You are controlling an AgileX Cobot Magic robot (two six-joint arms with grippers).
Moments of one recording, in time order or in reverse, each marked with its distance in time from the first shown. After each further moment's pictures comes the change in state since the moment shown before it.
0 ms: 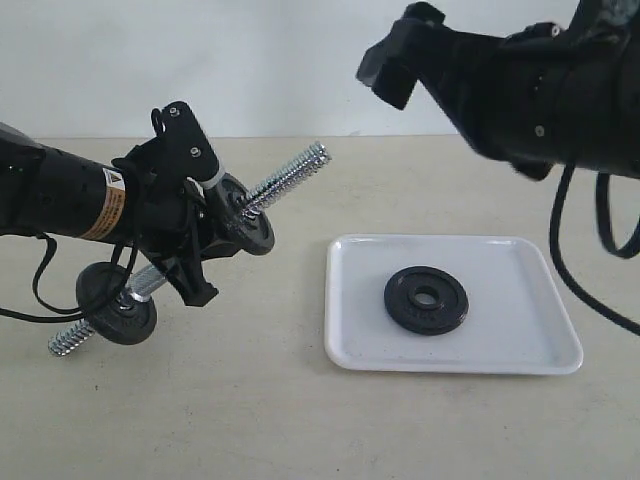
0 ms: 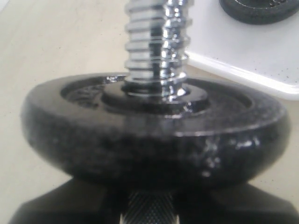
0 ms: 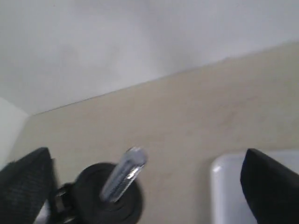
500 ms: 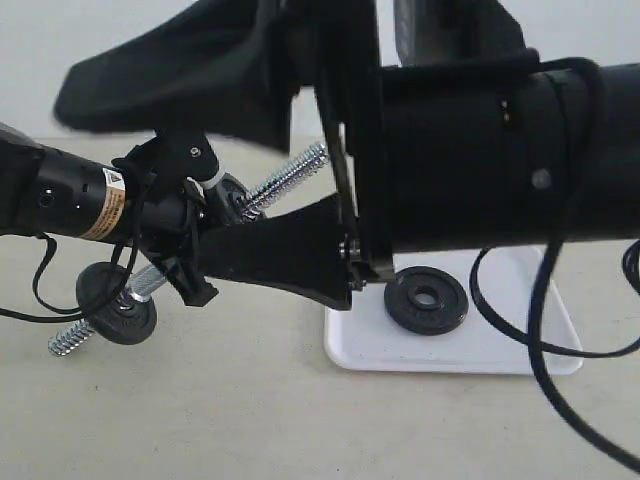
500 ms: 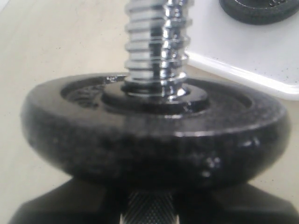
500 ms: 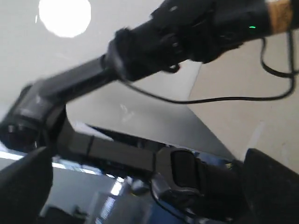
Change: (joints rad) left arm 0.000 0.000 0.000 0.000 0.000 0.000; right arm 0.034 -0.003 0.000 0.176 0.994 0.042
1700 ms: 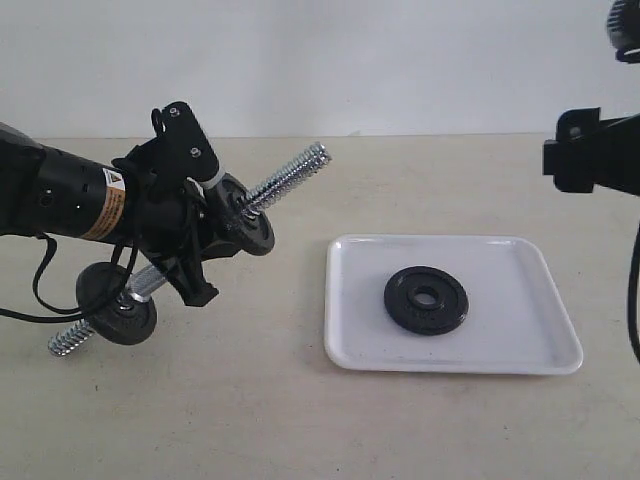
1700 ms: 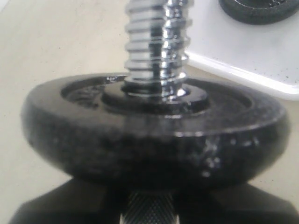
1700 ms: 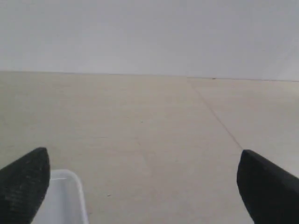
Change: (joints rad) left arm 0.000 0.000 0.000 0.000 -0.002 0.000; right arm 0.114 0.011 0.102 0.001 -1.987 -0.673
